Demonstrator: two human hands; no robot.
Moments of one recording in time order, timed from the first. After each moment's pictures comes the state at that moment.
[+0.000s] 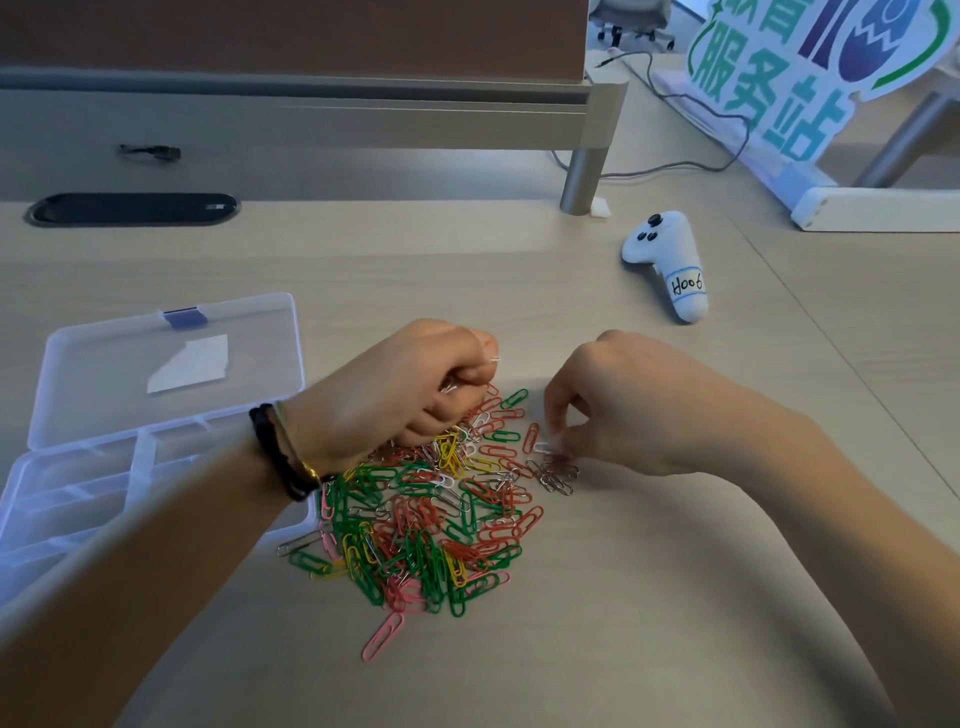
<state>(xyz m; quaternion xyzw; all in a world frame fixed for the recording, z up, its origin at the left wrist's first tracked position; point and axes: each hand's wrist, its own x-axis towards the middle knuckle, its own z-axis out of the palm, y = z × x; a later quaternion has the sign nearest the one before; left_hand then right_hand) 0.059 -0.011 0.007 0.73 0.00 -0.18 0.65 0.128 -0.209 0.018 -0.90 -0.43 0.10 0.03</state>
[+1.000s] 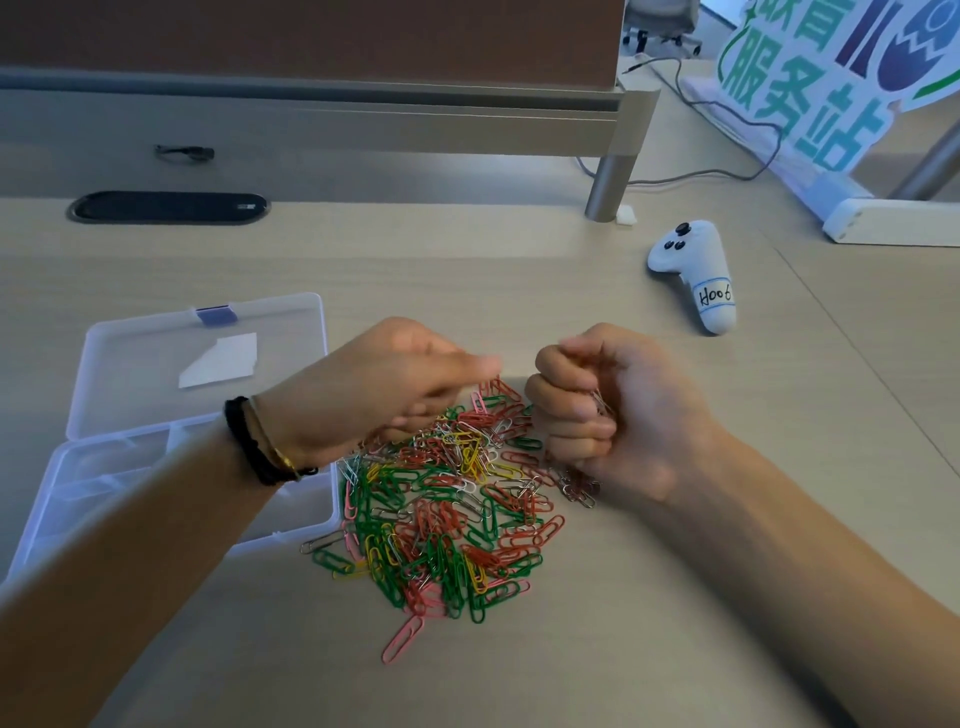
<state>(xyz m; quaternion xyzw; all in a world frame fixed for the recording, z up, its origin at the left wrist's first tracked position) 0.049 0.017 0.006 0.78 0.01 -0.14 0.61 0.131 -0.187 -0.018 -0.38 -0.07 0.54 0.75</state>
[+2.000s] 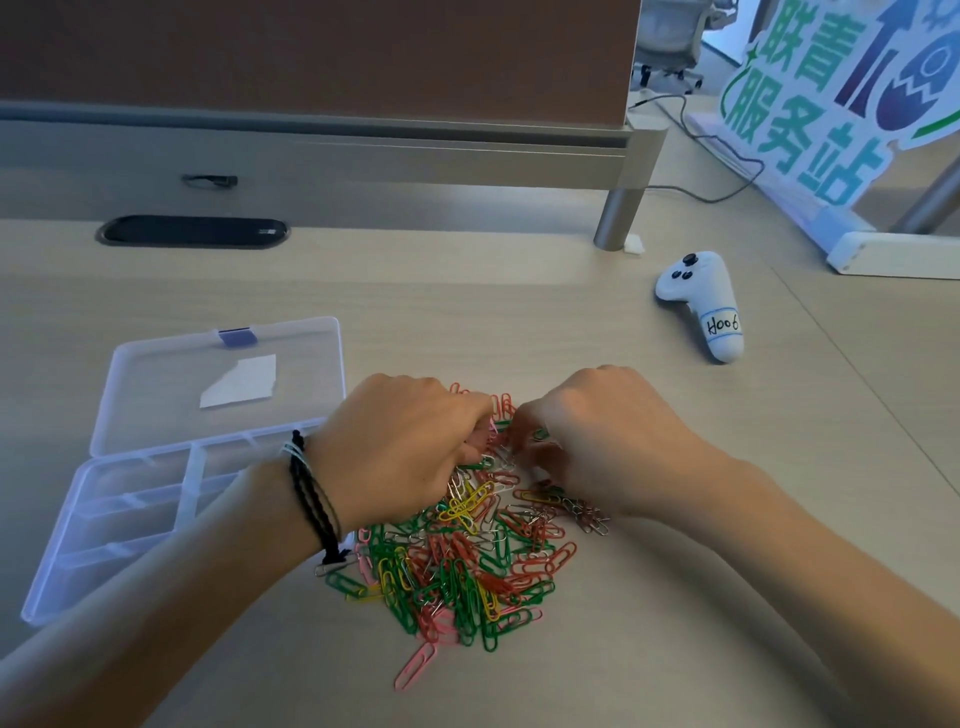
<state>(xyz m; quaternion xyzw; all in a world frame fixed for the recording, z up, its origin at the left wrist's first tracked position) 0.040 0.006 -0.004 1.00 -0.09 -0.01 0.03 0.122 -0.171 0.001 -0.87 -0.49 0.00 0.00</state>
